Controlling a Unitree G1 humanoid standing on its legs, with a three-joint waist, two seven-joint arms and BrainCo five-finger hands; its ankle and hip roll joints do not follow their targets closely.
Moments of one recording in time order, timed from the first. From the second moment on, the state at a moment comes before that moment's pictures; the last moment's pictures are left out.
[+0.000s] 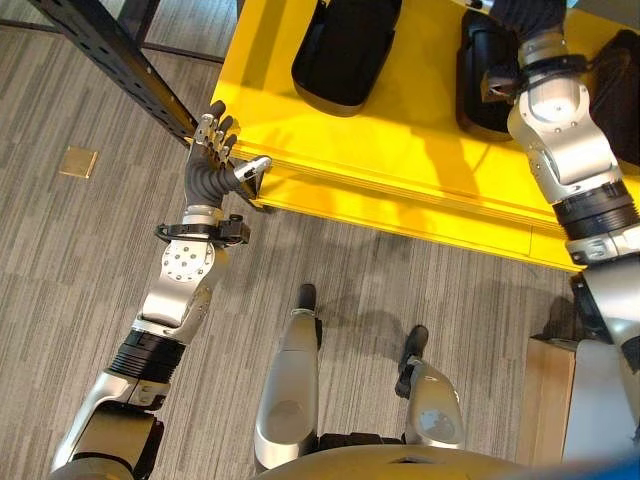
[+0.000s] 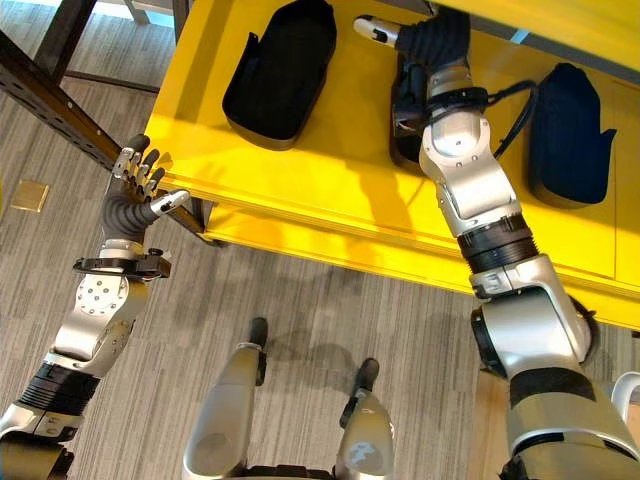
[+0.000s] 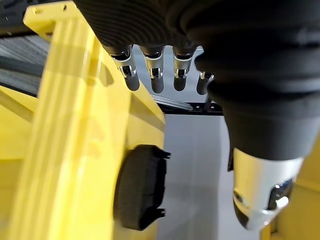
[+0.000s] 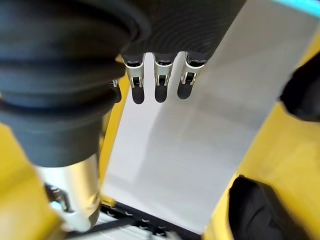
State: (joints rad) left arm -0.29 0.59 -0.11 -0.02 -0.52 -0.20 0.28; right arm -0.90 -0.56 0.24 0.20 0.44 -0.09 -0.28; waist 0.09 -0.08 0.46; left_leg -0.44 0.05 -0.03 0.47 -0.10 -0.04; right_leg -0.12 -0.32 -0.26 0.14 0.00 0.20
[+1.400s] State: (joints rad) left arm -0.21 0.50 0.12 0.22 -0.28 -0.20 0.33; right arm 0.10 -0.45 0.00 -0.25 0.69 -0.06 0.18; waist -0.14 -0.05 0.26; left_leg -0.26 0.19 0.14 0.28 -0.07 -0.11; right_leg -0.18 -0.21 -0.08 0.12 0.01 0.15
